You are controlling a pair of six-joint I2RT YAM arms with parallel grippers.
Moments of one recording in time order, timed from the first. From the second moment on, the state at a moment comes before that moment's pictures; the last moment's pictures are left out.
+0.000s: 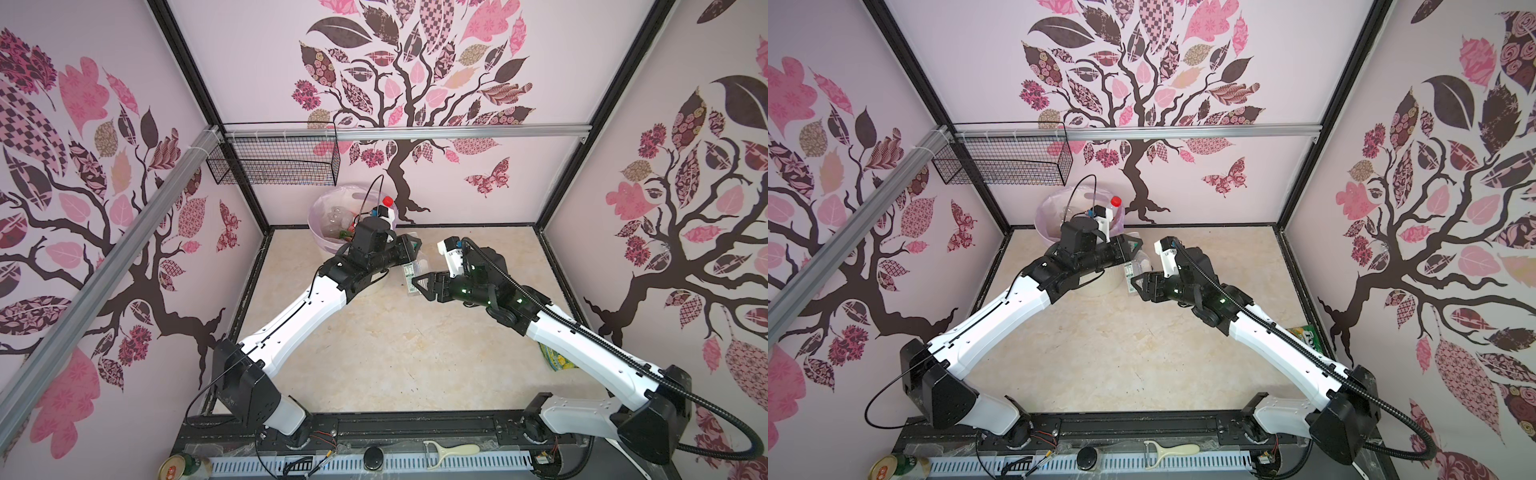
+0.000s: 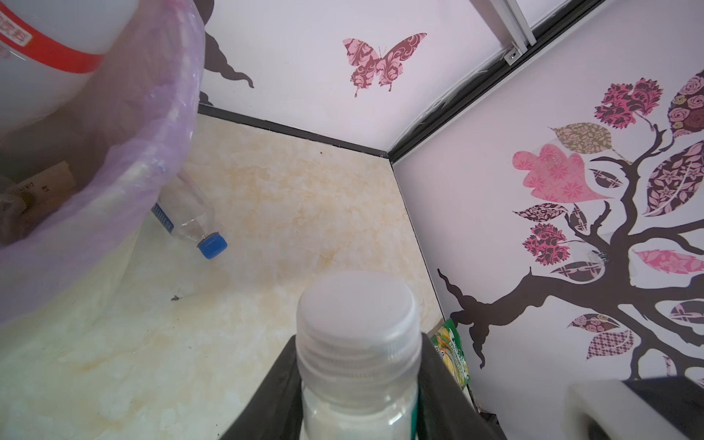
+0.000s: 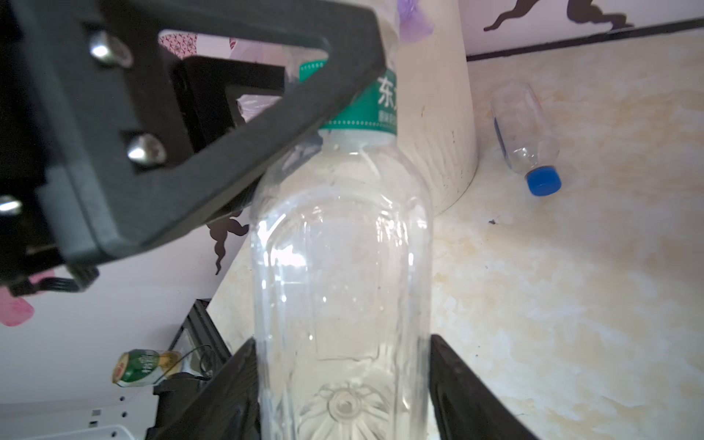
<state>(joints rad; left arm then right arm) -0.63 1.52 1.48 -0.35 0.09 -0.69 0.67 1.24 1.11 -0.28 -0.24 0.55</state>
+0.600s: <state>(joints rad) -0.39 1.53 1.98 -0.52 -0.06 -0.40 0.67 1.13 1.07 -0.27 -0.18 0.52</state>
